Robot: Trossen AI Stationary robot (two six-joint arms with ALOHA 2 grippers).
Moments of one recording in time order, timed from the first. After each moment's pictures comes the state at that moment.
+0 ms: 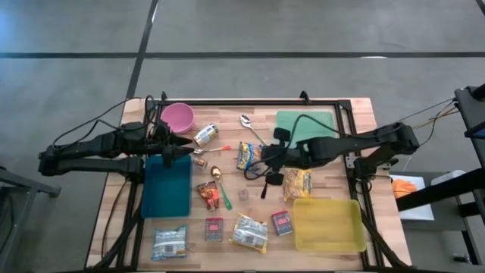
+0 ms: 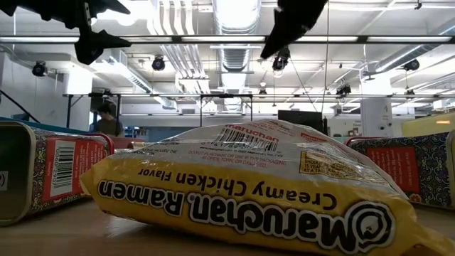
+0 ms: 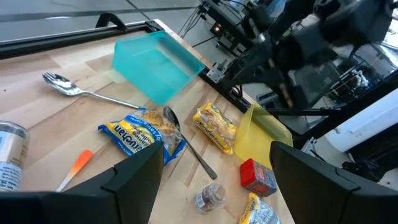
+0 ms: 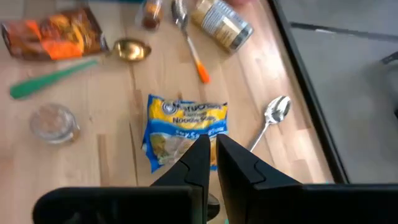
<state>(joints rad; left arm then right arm) 0.13 0.52 0.59 -0.37 0.00 -0.63 0.14 1.54 1.31 -0.67 0.47 0.10</state>
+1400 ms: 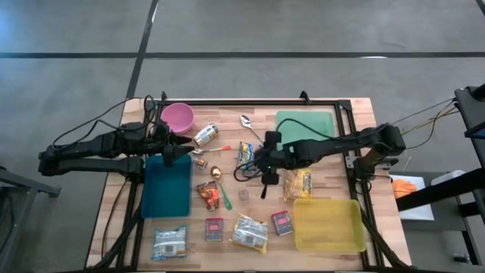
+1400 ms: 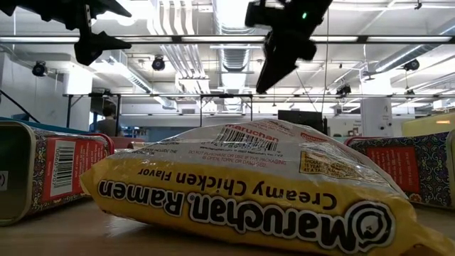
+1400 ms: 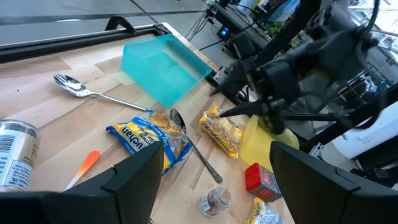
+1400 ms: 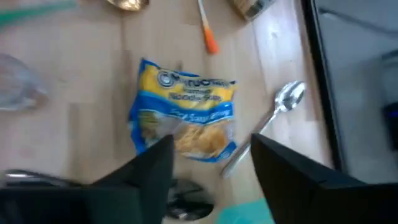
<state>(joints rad) 0.13 0.52 0.59 -0.37 -0.04 -0.64 0.10 1.69 1.30 -0.66 0.45 -0.03</state>
